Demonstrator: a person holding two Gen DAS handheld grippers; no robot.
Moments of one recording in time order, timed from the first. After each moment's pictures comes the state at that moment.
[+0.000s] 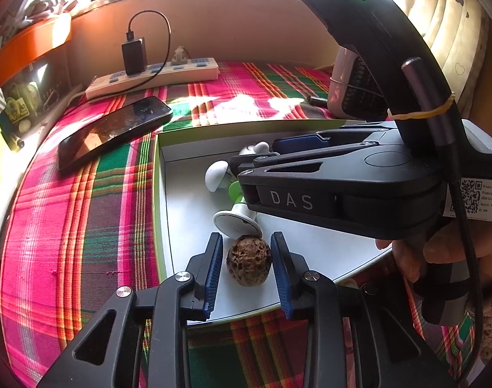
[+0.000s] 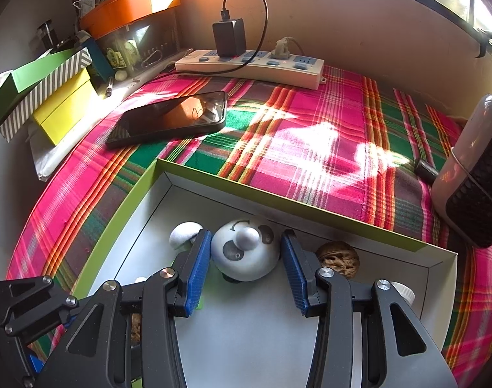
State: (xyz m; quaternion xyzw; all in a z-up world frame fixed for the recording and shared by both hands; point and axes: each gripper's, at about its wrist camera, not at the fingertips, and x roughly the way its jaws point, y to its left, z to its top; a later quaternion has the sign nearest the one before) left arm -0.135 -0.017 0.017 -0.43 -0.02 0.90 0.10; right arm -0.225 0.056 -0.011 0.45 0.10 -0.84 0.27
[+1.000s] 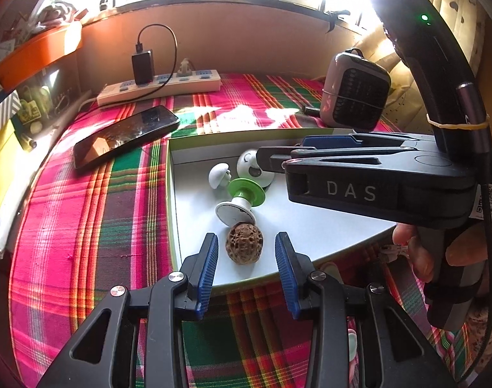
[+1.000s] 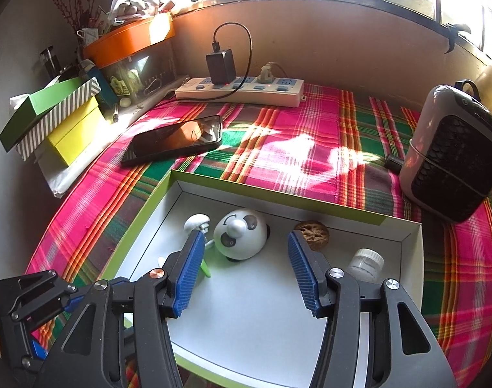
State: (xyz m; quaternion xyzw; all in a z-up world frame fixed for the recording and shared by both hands) left arm -0.108 -0.020 0.033 -0.42 -0.02 0.90 0.09; right arm -0.193 0.088 0.015 0.42 0.06 -0.87 0.26
